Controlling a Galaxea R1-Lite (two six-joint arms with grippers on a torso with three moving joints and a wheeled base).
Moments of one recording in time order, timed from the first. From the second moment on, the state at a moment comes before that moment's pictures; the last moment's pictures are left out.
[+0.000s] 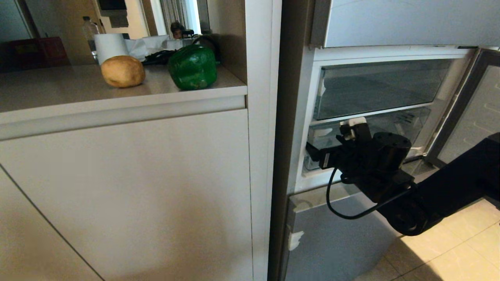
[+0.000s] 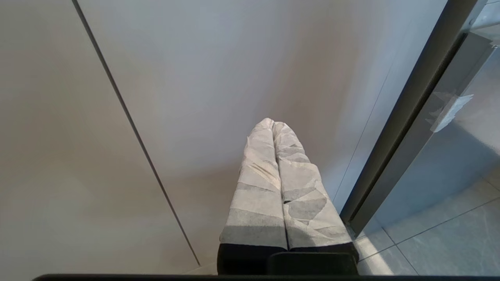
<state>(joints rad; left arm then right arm) 0.00 0.00 -0.06 0.14 0.01 0.00 0.37 2.07 -0.88 -1.28 -0.10 -0.05</state>
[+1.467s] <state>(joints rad) 0.00 0.00 -0.06 0.14 0.01 0.00 0.31 2.04 -0.84 -1.28 0.07 -0.05</state>
